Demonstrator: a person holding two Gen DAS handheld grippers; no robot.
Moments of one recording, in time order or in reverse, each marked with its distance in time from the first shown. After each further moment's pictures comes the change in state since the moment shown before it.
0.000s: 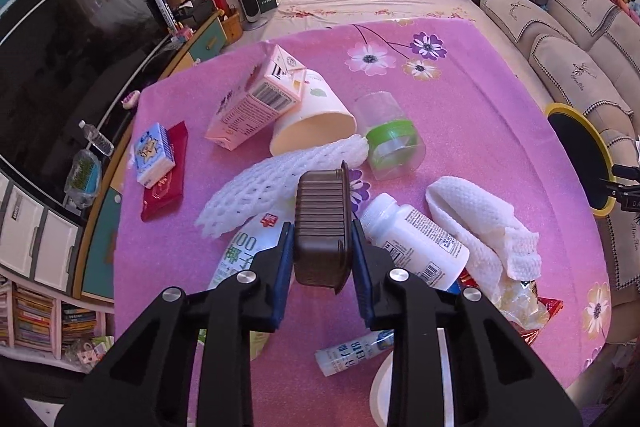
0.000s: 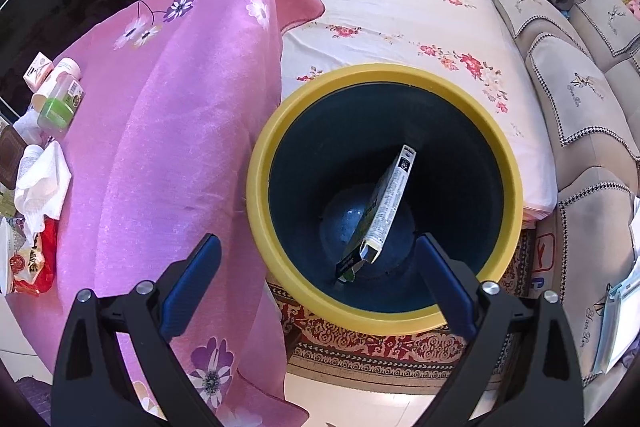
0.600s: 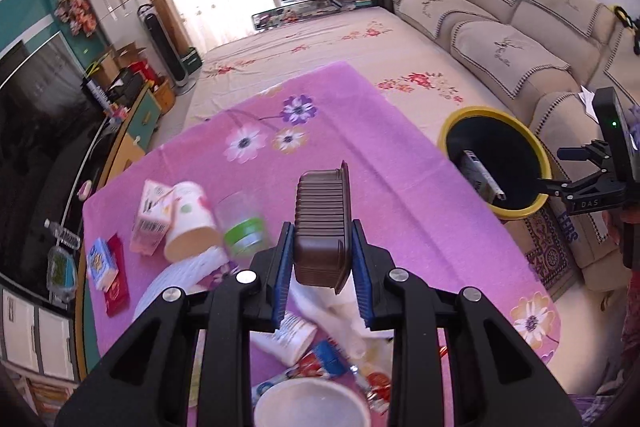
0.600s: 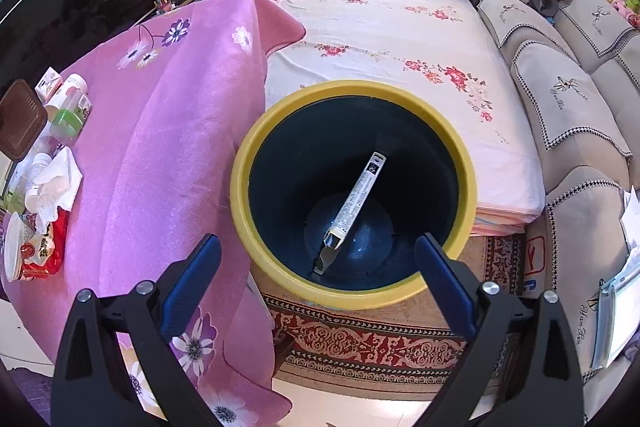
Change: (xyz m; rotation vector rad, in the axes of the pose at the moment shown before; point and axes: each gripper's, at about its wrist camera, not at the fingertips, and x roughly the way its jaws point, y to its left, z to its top) left arm -0.057 -0.132 0.054 0.287 -0.133 -0.170; right arm -0.042 -0.029 -0.020 0.028 -0.076 -0.017
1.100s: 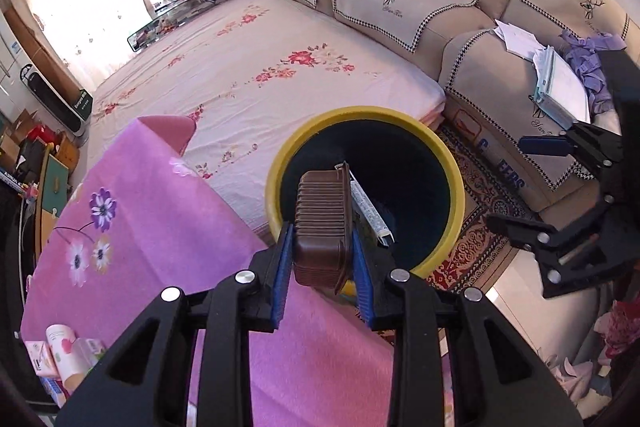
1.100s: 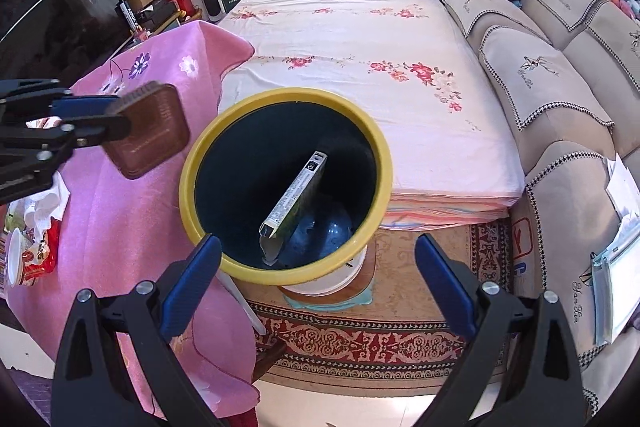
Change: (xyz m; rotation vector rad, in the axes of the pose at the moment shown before) left arm 0.097 -0.206 0.108 0.274 0.103 -0.248; right arm -0.035 -0.073 -0.020 0.100 -0.044 -0.024
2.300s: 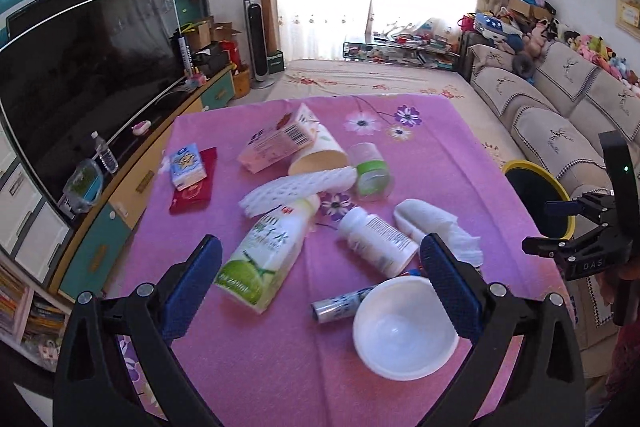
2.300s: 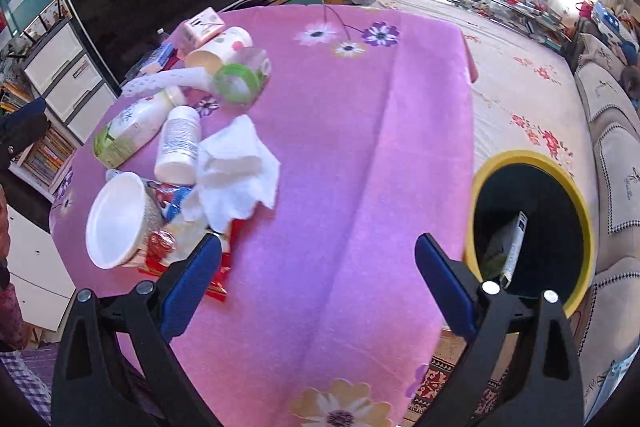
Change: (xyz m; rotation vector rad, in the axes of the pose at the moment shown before) left arm -0.211 0.196 -0.371 -0.652 -0.286 0.401; right arm 0.006 0.275 -0.005 -0.394 0.032 0.271
